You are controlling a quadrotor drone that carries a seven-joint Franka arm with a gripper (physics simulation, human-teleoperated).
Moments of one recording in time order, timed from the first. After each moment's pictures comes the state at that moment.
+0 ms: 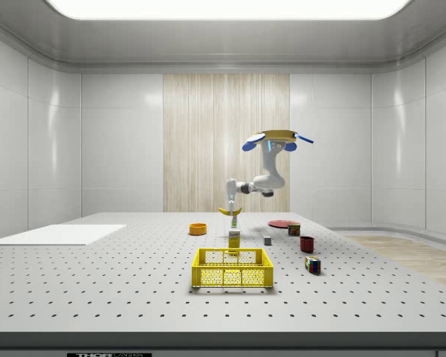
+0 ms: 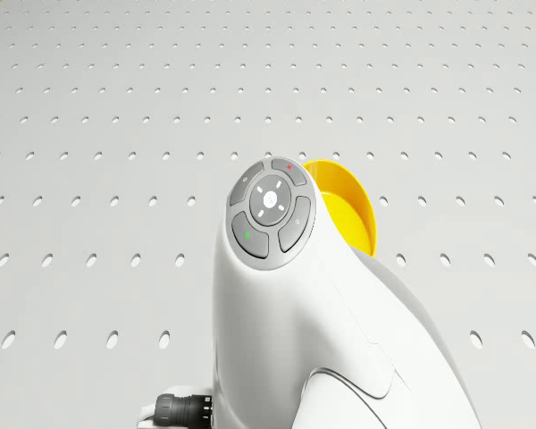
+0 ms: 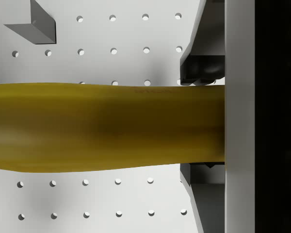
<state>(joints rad) -1.15 -1.47 1.37 -2.87 -1.79 1.53 1.70</state>
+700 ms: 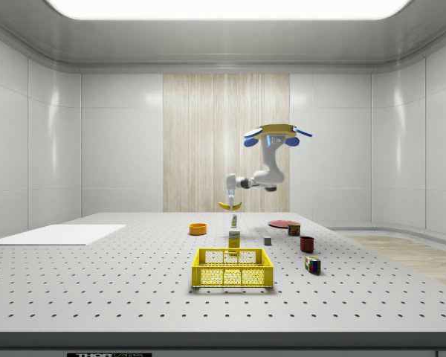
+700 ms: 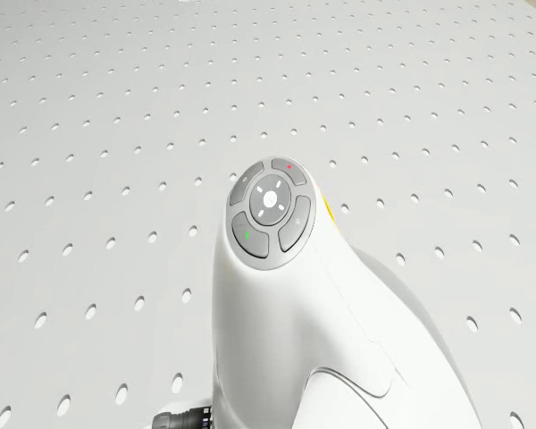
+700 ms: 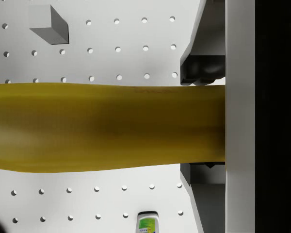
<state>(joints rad) -1.16 -1.50 1.38 -2.87 -1.78 1.55 1.59</state>
